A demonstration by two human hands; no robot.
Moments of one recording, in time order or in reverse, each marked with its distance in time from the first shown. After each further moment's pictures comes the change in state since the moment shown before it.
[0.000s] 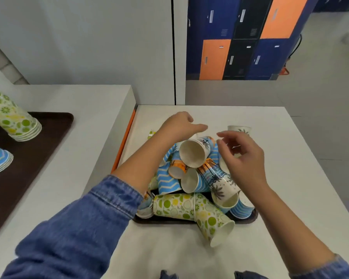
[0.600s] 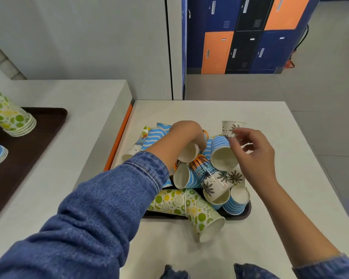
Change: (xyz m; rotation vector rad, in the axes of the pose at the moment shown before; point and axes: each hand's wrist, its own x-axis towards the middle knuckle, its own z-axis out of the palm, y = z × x) left_hand 0.031 0.037 0.053 0.688 -0.425 -0.188; right_hand 0.011 0.048 -0.034 -0.075 0.063 0.097
